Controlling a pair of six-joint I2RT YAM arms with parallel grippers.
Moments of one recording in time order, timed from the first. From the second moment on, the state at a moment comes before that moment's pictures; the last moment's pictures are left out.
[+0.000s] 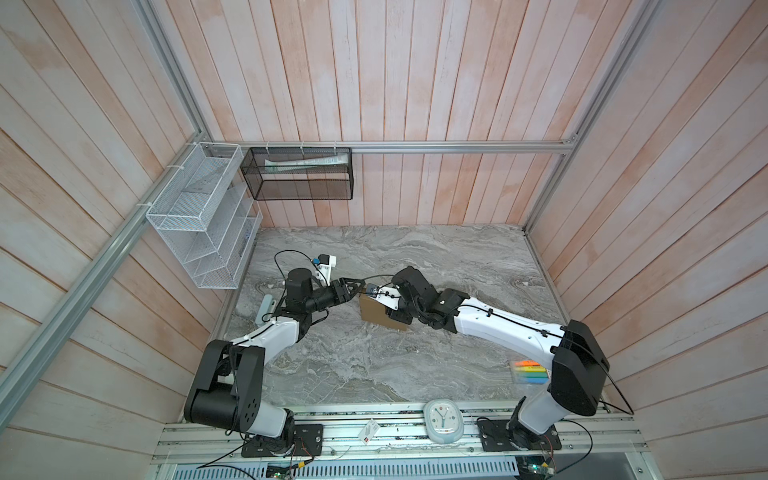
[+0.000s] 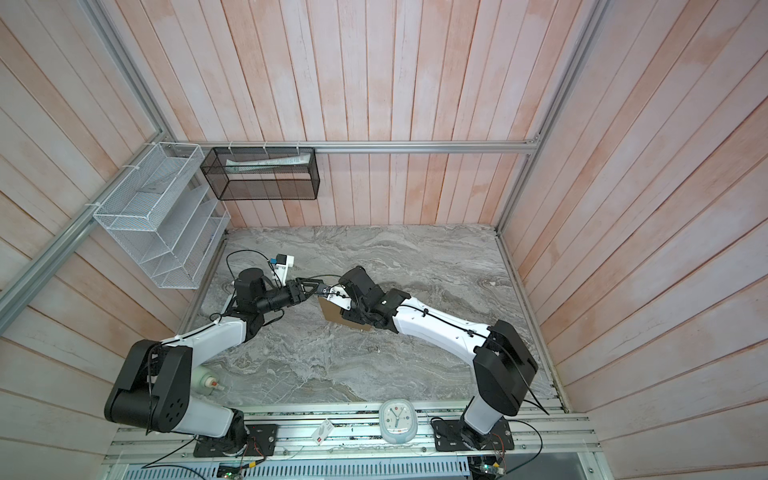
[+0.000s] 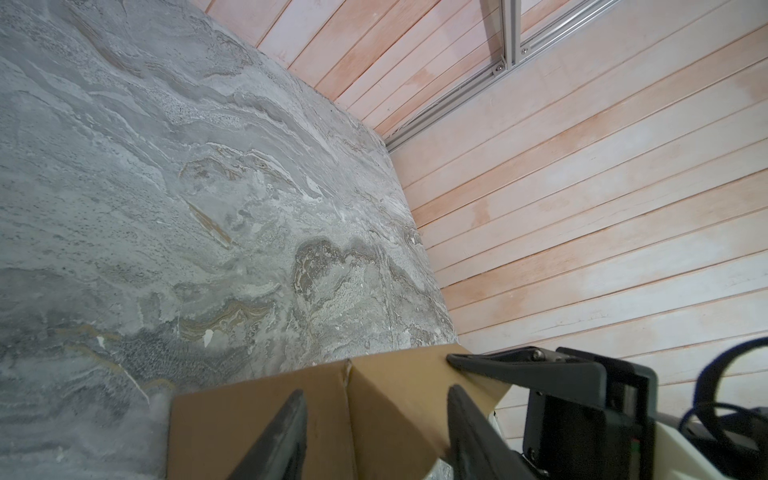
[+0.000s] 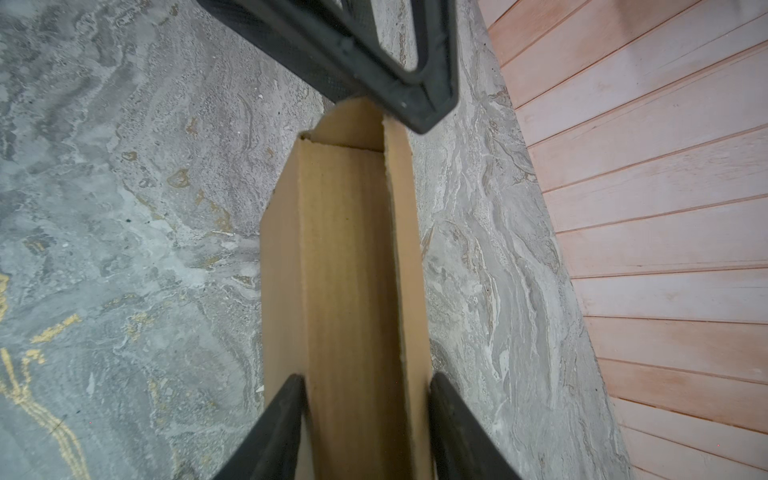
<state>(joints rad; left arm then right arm) -0.18 1.48 0.68 0.49 0.80 -0.73 0.91 1.63 1.24 -0.39 0.18 -0.54</state>
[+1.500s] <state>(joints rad) -0.19 1.55 0.64 0.59 0.80 -0.74 0.91 1.60 1.24 -0.36 0.18 -0.52</state>
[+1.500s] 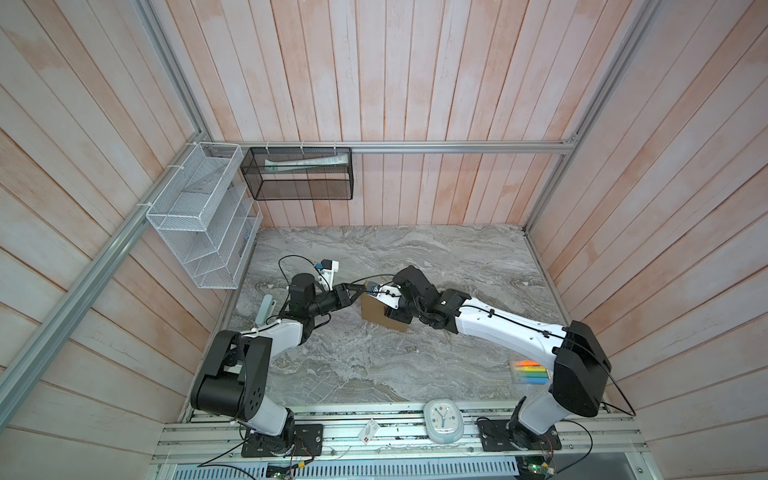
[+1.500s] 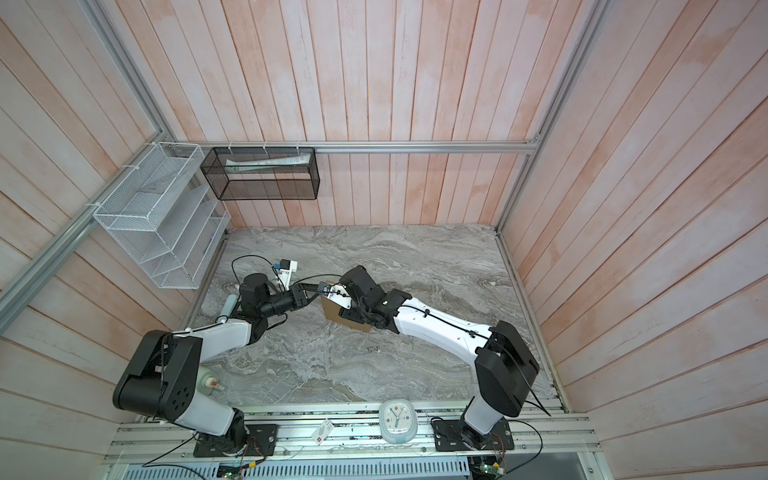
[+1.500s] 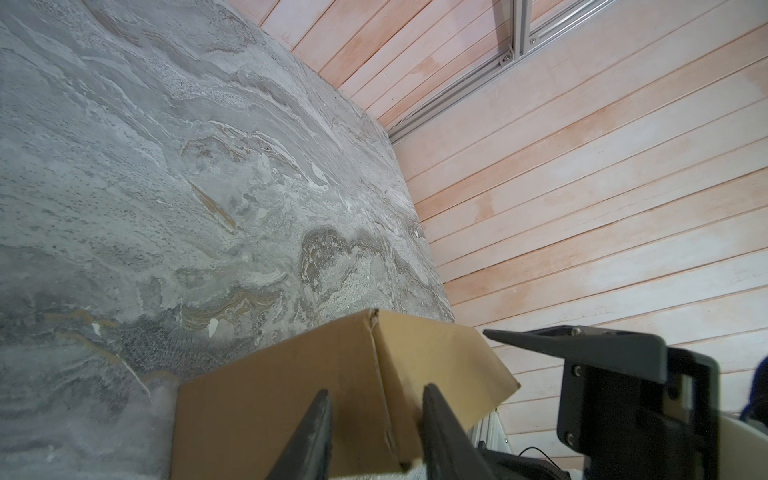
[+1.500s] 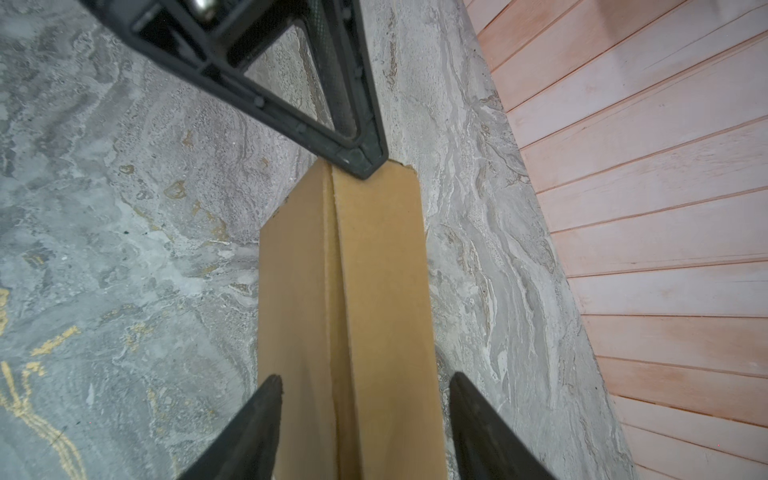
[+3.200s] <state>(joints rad) -0.20 1.53 0.64 0.55 0.77 -0.69 0.66 1.21 0.86 -0.09 0.00 0.56</state>
